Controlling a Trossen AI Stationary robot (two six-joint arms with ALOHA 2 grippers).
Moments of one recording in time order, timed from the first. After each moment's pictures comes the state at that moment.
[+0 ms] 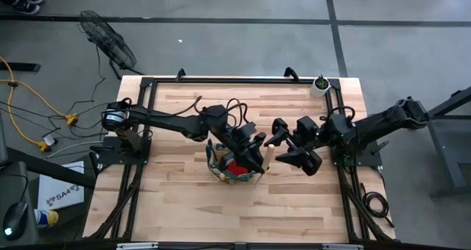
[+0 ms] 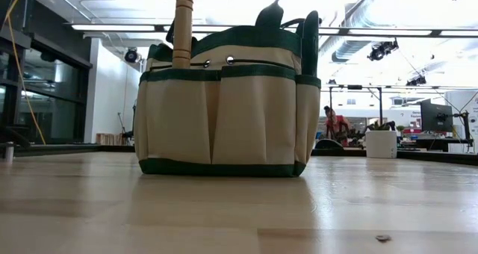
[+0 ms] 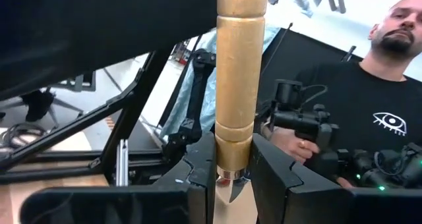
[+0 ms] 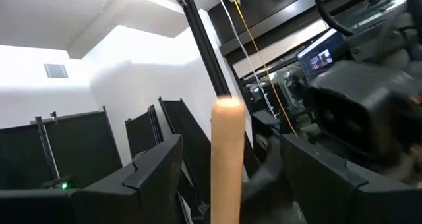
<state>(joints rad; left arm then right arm) -0.07 1.75 1.42 0.57 0.70 -0.61 0.24 1.17 0.77 0.86 -0.15 0.47</state>
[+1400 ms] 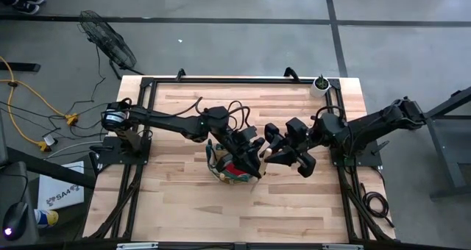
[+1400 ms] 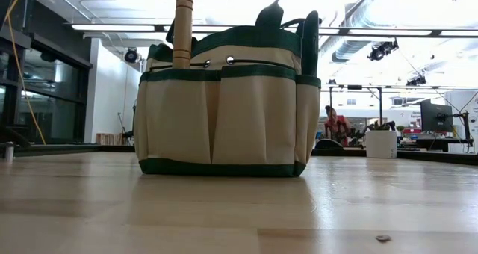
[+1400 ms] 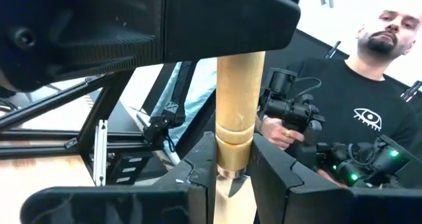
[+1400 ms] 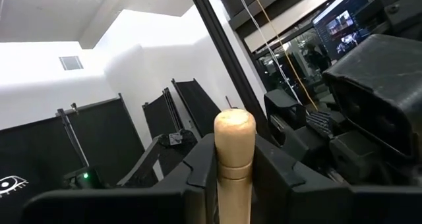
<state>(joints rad) -0.07 1.75 1.42 0.53 0.77 -0.66 0.24 1.24 0.87 0.76 -0.25 0.58</state>
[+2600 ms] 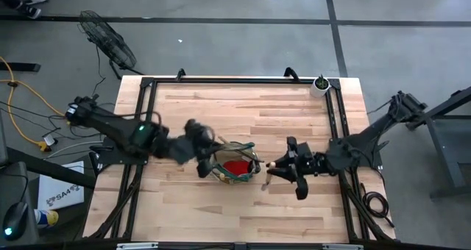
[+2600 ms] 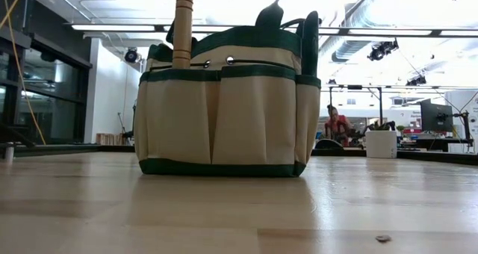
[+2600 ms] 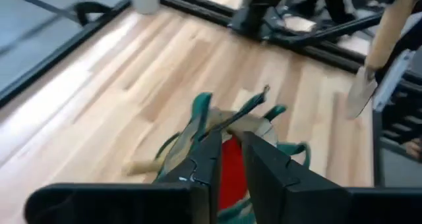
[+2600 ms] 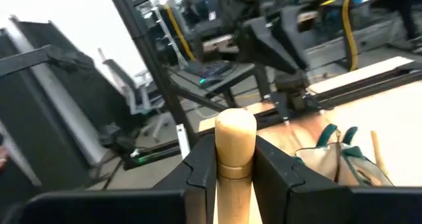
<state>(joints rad) -0.41 1.34 1.42 -0.71 -0.58 -0.61 0.59 1.17 0.87 0.25 0.50 0.44</state>
